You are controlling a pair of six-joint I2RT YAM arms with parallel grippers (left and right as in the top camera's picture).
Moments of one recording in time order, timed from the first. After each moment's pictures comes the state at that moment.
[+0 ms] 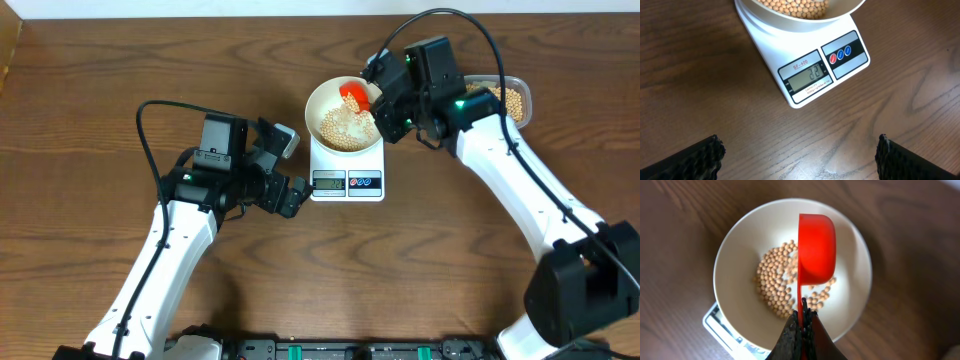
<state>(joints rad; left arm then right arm) -0.21 1.33 0.98 -0.72 0.41 0.20 0.40 1.76 1.46 -0.58 -0.25 -0.23</state>
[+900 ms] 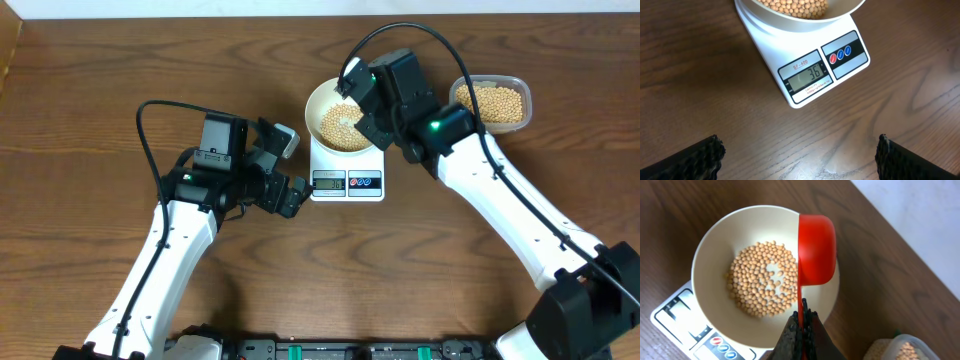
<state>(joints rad) -0.21 1.33 0.98 -0.72 0.41 0.20 0.54 1.71 1.46 -0.58 0.09 -0.38</state>
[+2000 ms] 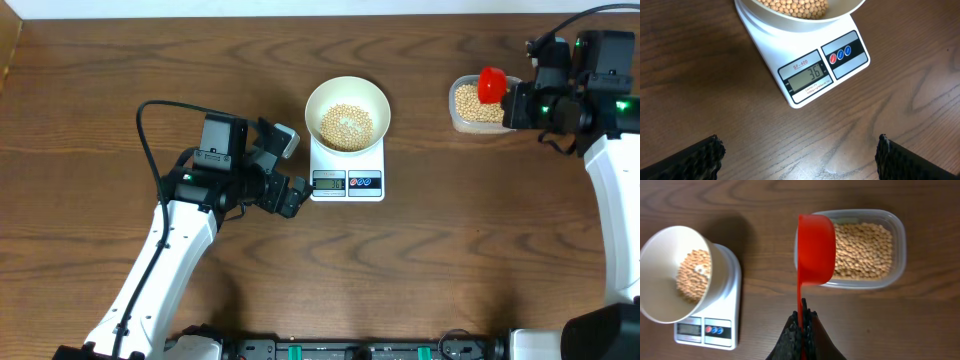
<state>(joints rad) -0.21 1.33 0.98 -0.72 0.41 0.20 -0.09 1.55 1.46 -0.86 -0.27 0.00</state>
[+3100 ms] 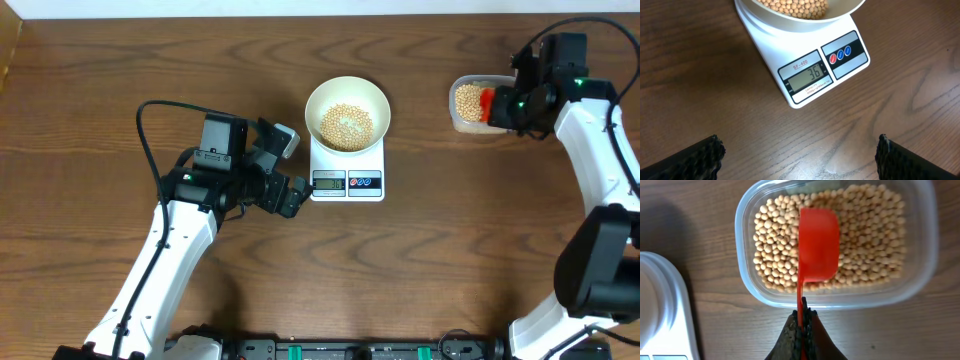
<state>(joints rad) -0.21 1.33 0.98 -0.72 0.41 0.20 -0.09 1.84 1.46 -0.76 -0.21 0.11</state>
